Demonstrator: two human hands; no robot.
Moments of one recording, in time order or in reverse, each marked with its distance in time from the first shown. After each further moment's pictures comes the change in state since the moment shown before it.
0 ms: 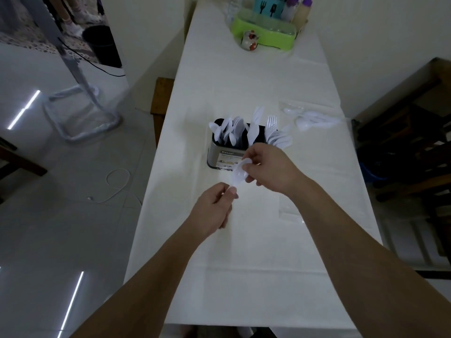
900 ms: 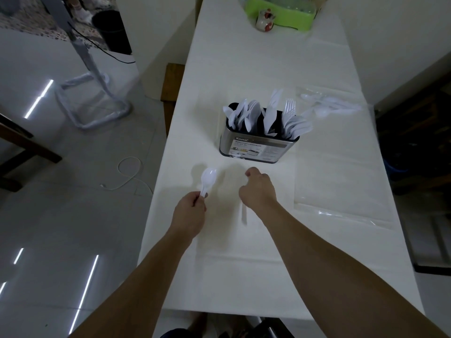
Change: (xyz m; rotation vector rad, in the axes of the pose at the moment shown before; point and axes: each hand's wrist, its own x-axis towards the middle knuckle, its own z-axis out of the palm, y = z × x) left_hand -0.005 -0.076 -0.041 0.049 0.329 -0.272; right_hand 0.018 0.066 0.116 -0.267 0.056 0.376
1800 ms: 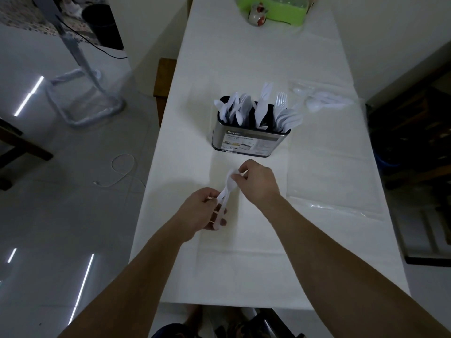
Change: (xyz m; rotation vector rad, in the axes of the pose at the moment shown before) left_hand -0.017 0.027 0.013 -0.013 -0.356 -0.092; right_hand -0.004 0.018 -0.019 0.074 0.088 -0.227
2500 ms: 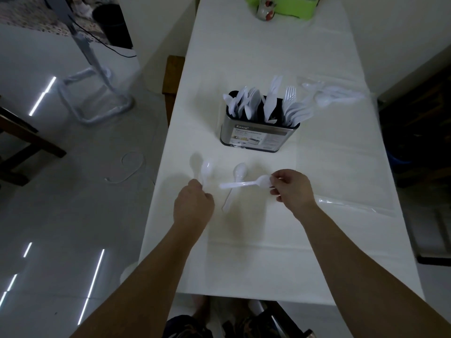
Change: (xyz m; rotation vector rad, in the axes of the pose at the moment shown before) left_hand 0.006 -0.018 -0.006 0.653 0.526 0.121; right_hand -0.031 0.046 -0.025 0.504 0.048 0.262
